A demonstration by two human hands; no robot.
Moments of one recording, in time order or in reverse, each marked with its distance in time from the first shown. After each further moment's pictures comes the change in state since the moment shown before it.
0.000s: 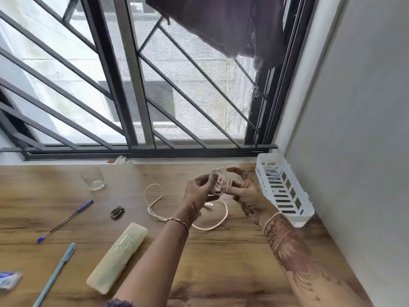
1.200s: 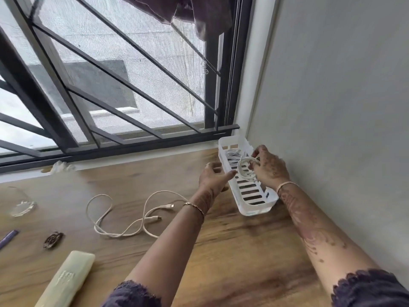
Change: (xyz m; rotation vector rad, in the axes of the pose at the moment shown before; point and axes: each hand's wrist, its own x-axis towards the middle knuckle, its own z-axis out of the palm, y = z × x) left_hand 0.053 -0.017 0.143 0.132 -0.100 -0.149; right_hand 0.030 -0.026 -0.163 -1.362 0.539 -0.015
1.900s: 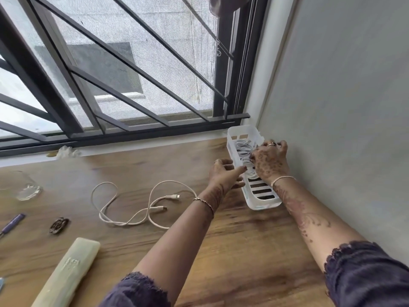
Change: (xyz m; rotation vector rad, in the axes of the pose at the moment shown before) left_hand 0.000 -0.009 0.009 -0.186 -0.047 -0.143; right_hand 0.015 -0.008 0.039 -0.663 0.080 -0.185
